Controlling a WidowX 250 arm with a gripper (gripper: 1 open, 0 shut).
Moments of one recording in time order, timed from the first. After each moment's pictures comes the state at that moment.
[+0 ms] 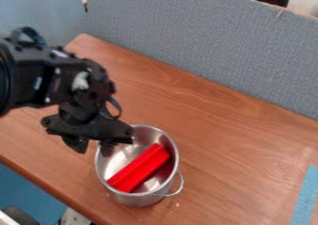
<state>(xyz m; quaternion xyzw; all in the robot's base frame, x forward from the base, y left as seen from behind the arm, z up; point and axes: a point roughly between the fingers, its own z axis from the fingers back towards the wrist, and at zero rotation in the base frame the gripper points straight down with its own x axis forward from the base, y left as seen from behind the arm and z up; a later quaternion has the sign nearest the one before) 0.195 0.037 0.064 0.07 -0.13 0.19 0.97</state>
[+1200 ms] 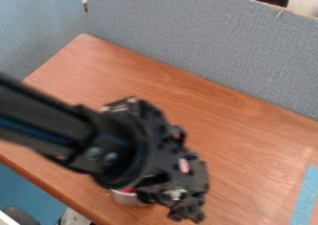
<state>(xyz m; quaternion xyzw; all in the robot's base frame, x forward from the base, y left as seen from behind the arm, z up) 0.196 -0.057 0.002 0.10 -0.11 0.00 0.99</state>
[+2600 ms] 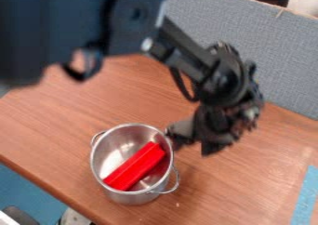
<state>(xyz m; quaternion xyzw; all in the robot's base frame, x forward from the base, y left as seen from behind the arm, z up) 0.306 -0.033 -0.004 0.17 -0.10 0.26 0.95</state>
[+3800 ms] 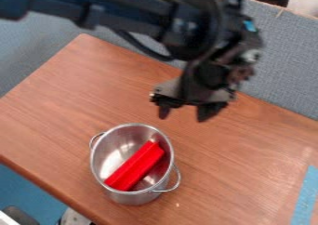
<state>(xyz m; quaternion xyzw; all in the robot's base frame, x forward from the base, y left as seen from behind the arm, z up) 0.292 -0.018 0.065 0.14 -0.12 0.29 0.94</state>
